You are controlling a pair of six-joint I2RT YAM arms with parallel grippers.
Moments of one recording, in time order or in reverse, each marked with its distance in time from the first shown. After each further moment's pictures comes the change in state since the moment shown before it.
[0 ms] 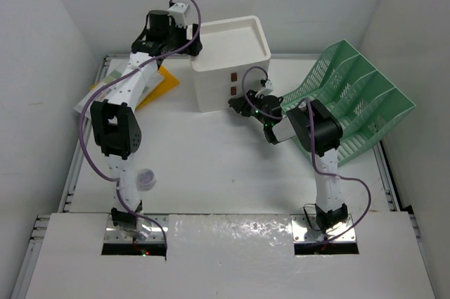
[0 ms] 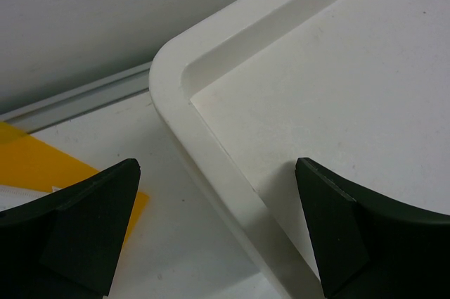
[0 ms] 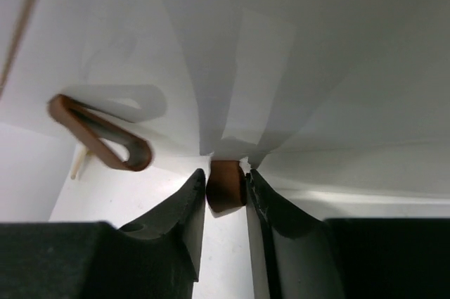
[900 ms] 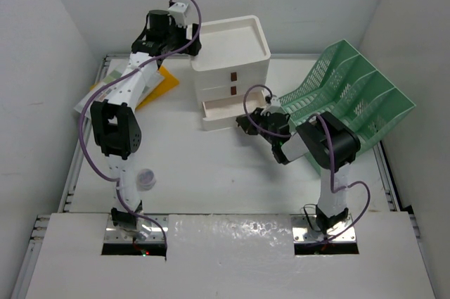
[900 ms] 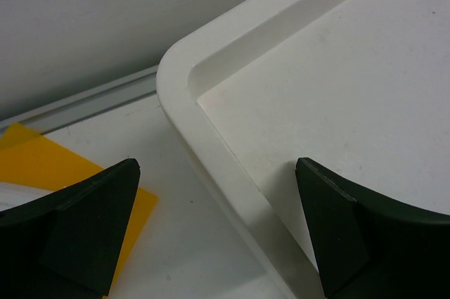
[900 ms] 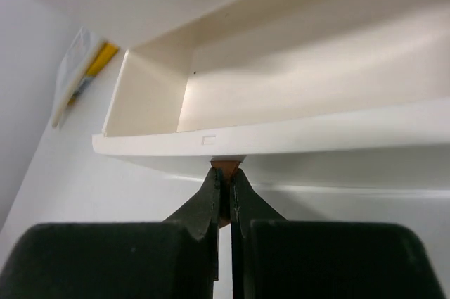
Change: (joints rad) left arm 0.000 0.000 0.000 0.006 -0.026 0.019; right arm 0.072 -0.237 -0.332 0.033 0.108 -0.082
